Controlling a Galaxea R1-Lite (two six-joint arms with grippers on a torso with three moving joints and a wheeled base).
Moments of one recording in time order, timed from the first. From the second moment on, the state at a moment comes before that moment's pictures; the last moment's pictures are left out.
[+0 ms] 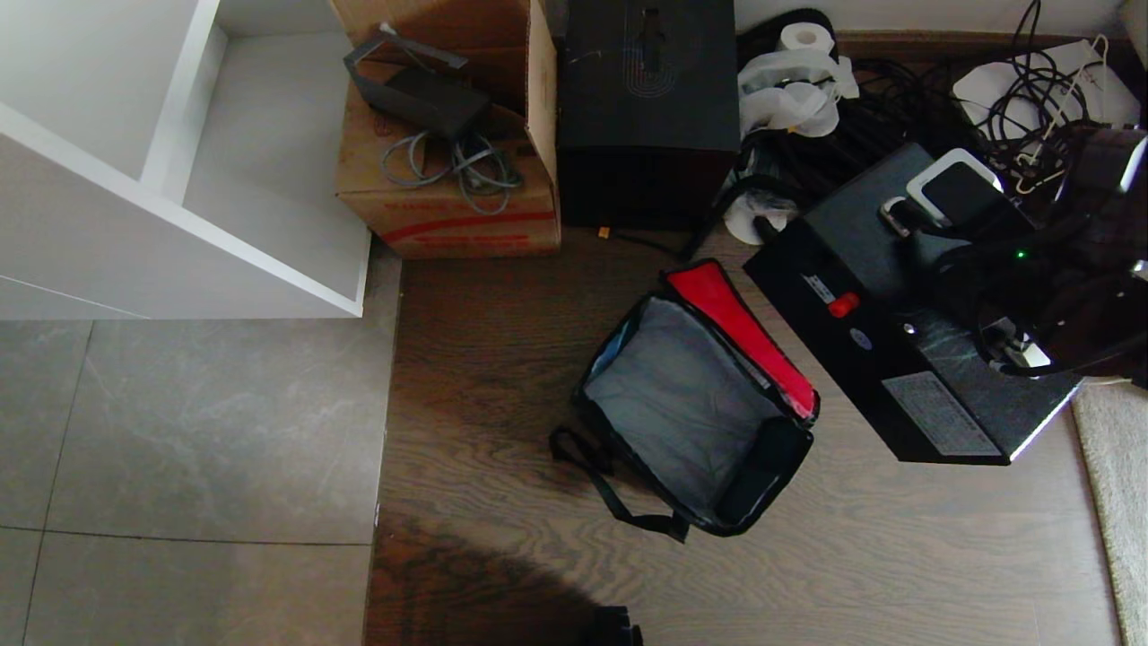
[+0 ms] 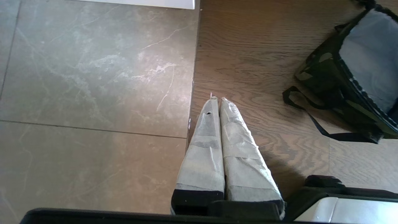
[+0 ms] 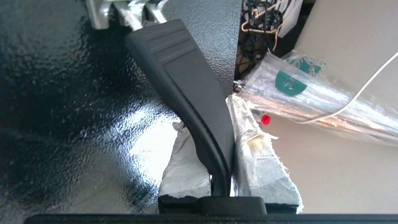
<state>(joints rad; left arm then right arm) 0.00 0.00 0.00 -0.03 0.01 -0.04 0.34 1.50 -0.94 -0.55 -0.84 -0.87</state>
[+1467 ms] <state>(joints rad) 0.00 0.00 0.00 -0.03 0.01 -0.04 0.18 1.71 -1.03 -0.59 -0.84 -0.85</state>
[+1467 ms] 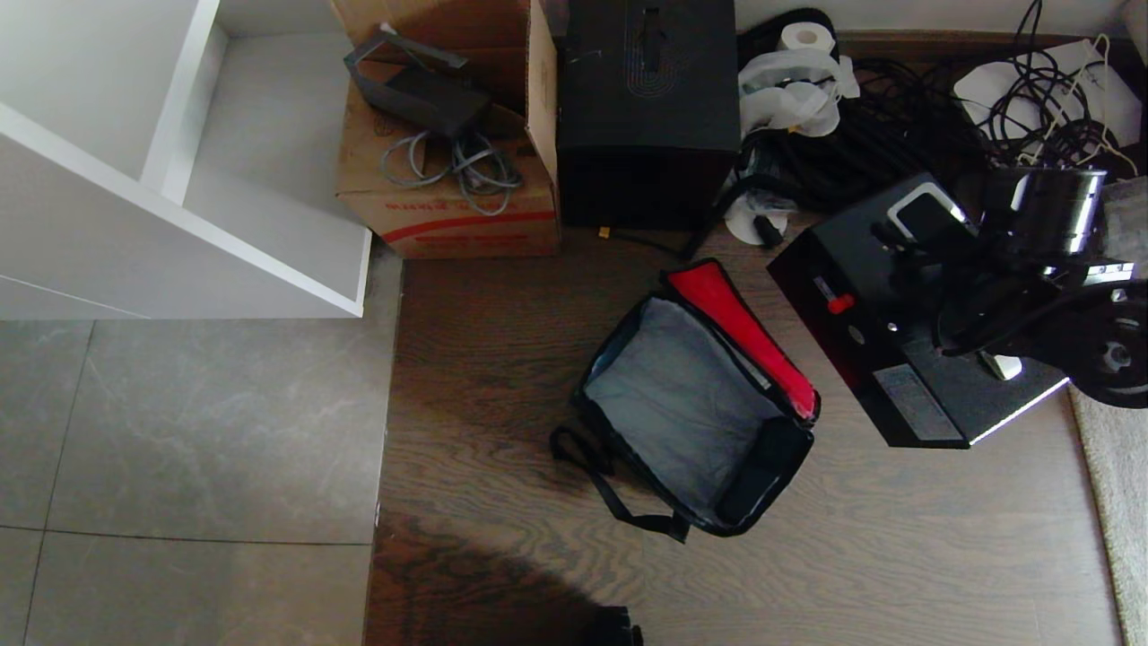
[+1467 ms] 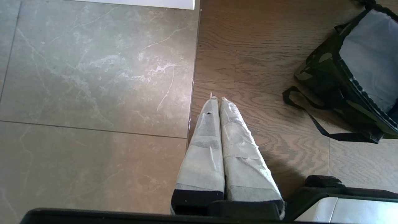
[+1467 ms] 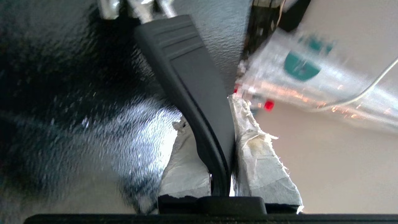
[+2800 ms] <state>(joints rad) 0.00 0.00 0.00 -0.03 0.01 -0.04 -0.14 2.38 -1.62 -0.60 -0.85 -0.80</state>
